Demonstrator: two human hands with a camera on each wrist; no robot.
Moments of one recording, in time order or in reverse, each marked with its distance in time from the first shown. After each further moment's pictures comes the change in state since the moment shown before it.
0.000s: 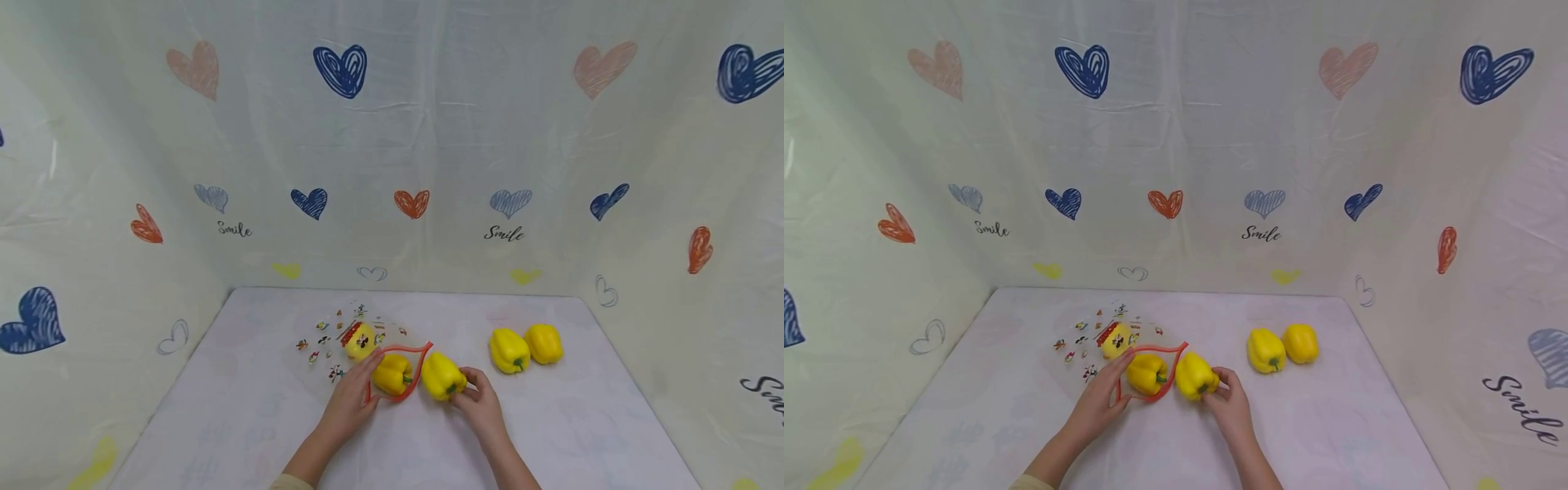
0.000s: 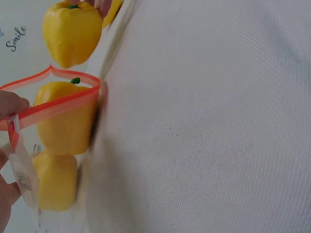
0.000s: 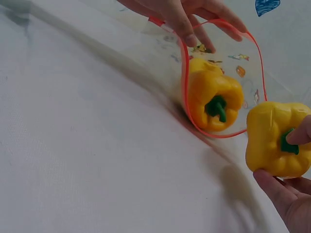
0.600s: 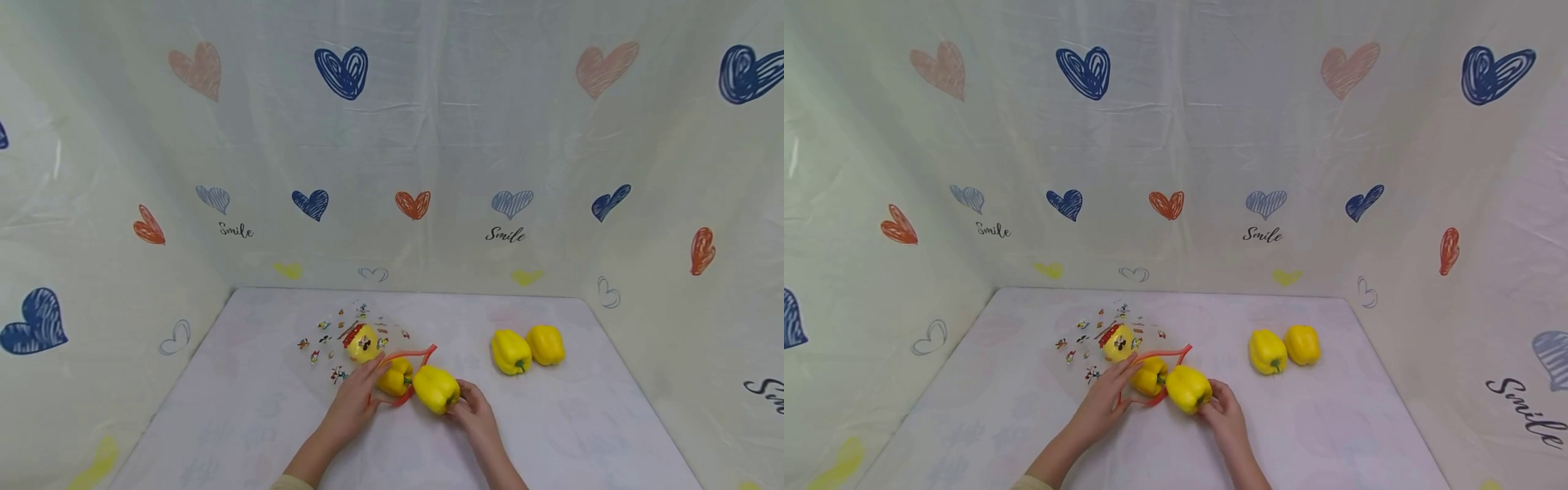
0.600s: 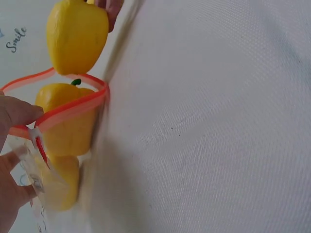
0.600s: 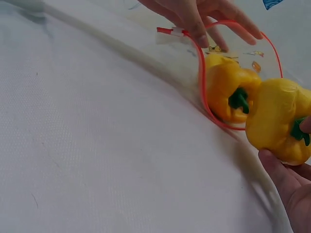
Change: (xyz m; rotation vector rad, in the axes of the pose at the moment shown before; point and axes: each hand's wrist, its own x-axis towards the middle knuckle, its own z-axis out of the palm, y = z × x) left_hand 0.001 0.002 -0.001 0.039 -0.083 0.024; right_hand -0.007 0.016 0.011 0.088 -0.031 0.058
